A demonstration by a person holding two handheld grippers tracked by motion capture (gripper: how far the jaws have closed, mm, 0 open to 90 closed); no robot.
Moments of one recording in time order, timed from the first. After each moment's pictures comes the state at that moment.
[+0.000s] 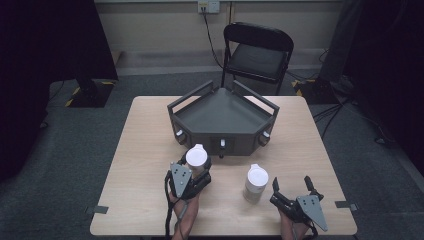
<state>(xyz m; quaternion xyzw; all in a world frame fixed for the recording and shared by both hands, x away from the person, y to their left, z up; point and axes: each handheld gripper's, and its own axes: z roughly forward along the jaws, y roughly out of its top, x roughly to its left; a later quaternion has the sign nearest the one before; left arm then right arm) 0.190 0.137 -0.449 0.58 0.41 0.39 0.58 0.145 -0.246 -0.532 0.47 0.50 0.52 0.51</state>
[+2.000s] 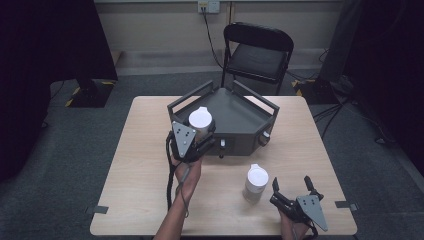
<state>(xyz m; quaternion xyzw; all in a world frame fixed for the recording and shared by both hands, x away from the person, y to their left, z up) 0.245 0.127 -0.367 0.57 0.38 0.42 0.59 0.145 -0.247 -0.532 0.47 0.50 0.52 0.51</state>
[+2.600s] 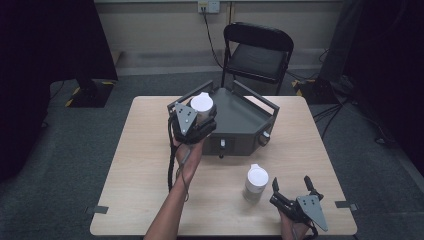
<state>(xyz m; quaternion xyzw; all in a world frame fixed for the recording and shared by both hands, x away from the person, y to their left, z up) 0.284 0.128 -0.339 0.59 0.38 0.41 0.58 0.145 -0.248 -0.532 0.47 0.50 0.53 0.51</state>
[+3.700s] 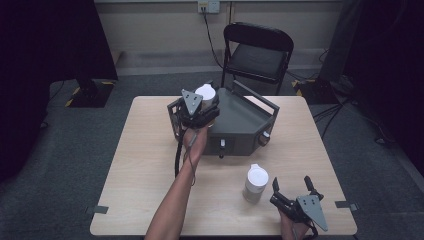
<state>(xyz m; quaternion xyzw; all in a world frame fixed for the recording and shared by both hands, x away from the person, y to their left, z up) 0.338 0.114 -0.346 0.59 0.41 0.39 0.57 0.145 -0.247 -0.532 0.47 0.50 0.52 0.51</state>
